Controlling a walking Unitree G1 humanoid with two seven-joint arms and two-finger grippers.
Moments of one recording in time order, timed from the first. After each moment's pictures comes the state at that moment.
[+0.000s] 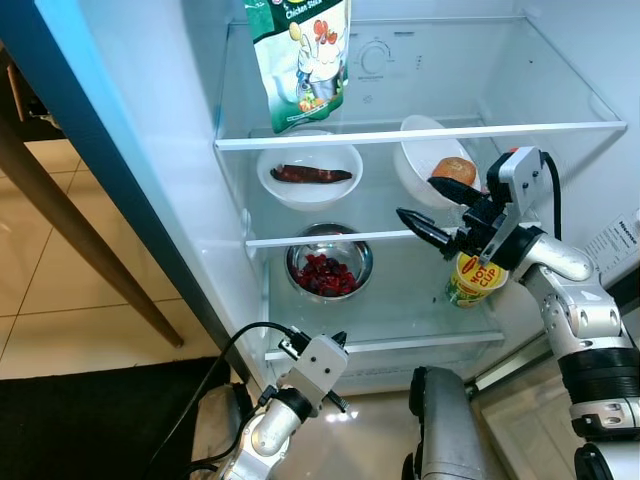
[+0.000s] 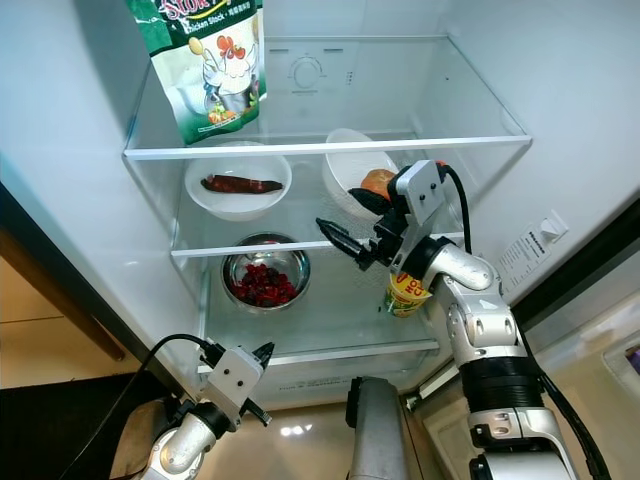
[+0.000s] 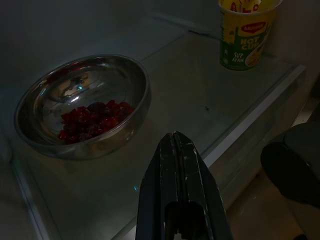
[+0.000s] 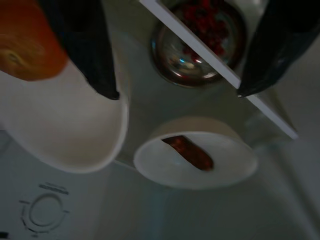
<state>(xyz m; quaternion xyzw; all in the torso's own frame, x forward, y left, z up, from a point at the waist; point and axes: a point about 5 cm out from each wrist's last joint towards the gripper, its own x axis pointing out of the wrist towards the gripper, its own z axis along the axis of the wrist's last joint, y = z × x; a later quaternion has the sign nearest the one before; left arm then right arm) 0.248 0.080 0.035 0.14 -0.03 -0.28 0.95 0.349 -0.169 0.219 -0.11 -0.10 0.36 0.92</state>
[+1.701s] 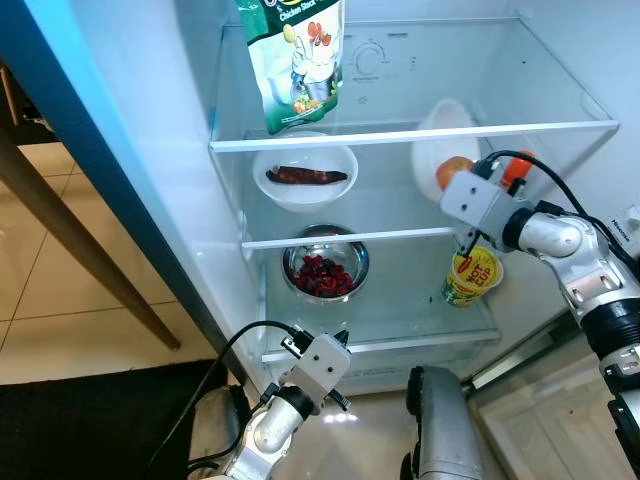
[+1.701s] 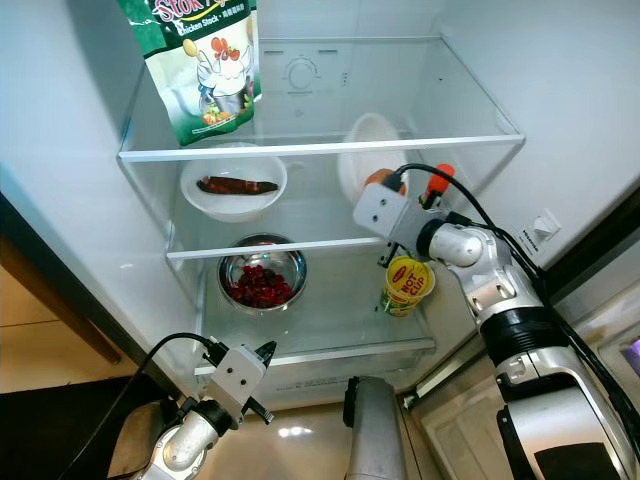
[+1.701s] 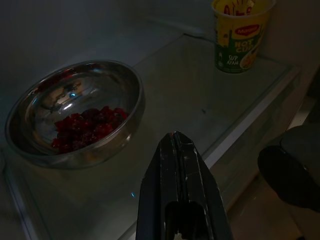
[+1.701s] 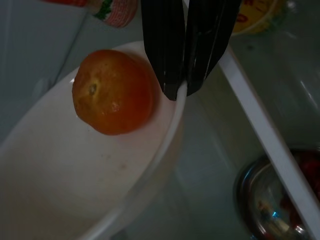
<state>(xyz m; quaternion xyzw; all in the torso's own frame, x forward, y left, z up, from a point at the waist) 0.250 0.077 0.034 0.15 -0.03 -0.28 0.95 0.380 -0.187 0.216 -0.51 -0.01 0.29 0.81</state>
